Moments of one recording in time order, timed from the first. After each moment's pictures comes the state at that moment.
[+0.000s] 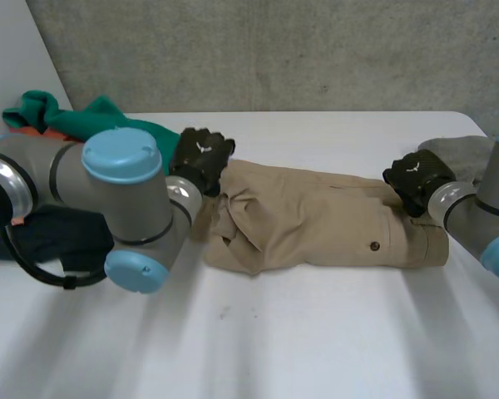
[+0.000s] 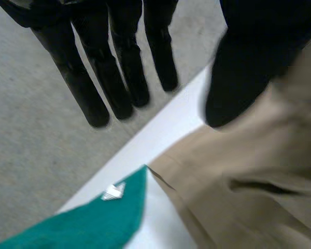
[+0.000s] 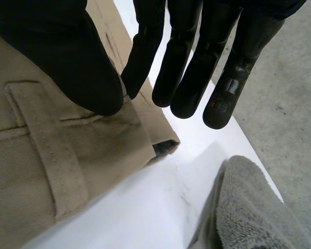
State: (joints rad) left arm 4.12 -2.29 -1.12 3.32 -1.63 3.54; right arm 1.75 -0.92 1.25 0.01 1.36 2.37; left_hand 0.68 0.87 0.87 0.87 0.69; right_hand 0.98 1.18 1.18 1.19 0.99
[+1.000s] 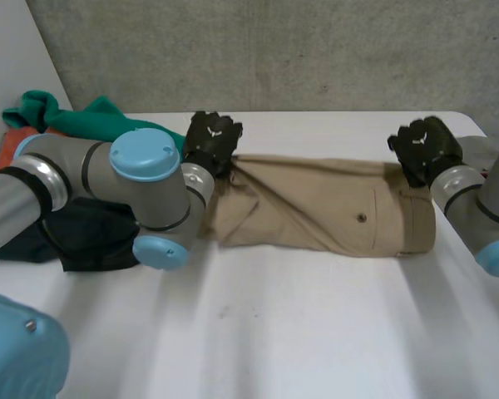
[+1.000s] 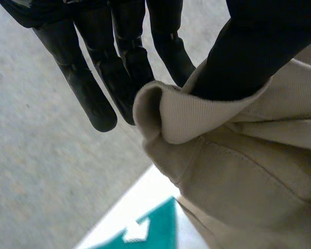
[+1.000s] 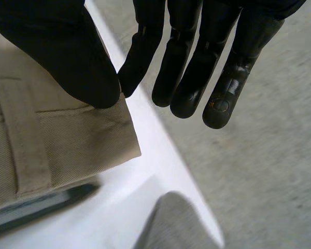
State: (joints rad) left arm 4.12 -2.46 -0.88 3.36 -1.63 3.56; right arm 1.75 -0.99 1.34 -0.25 1.34 2.40; left_hand 1.15 1.20 1.19 1.20 0.97; right_hand 0.98 1.18 1.18 1.19 1.00
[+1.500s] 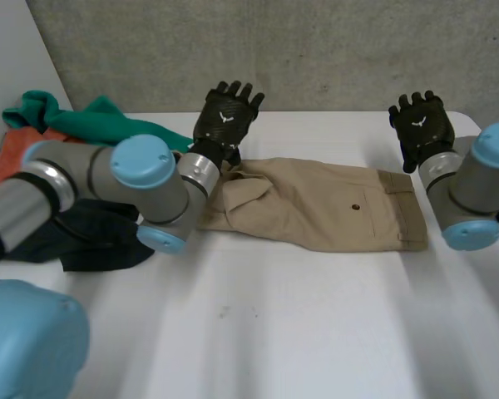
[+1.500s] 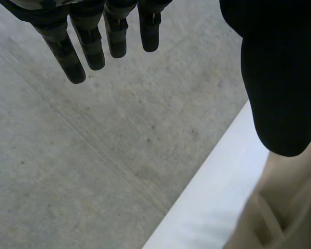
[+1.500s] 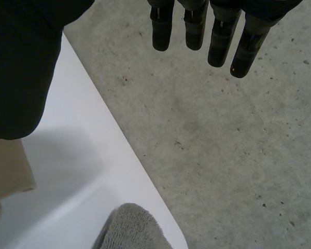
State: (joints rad) left arm 4.16 -2.58 -0.75 3.55 -1.43 3.59; right arm 1.76 -0.70 1.02 -0.41 1.43 2.45; left_hand 0.19 0.20 0.21 0.20 0.05; right_hand 0.20 0.22 0.21 0.23 0.07
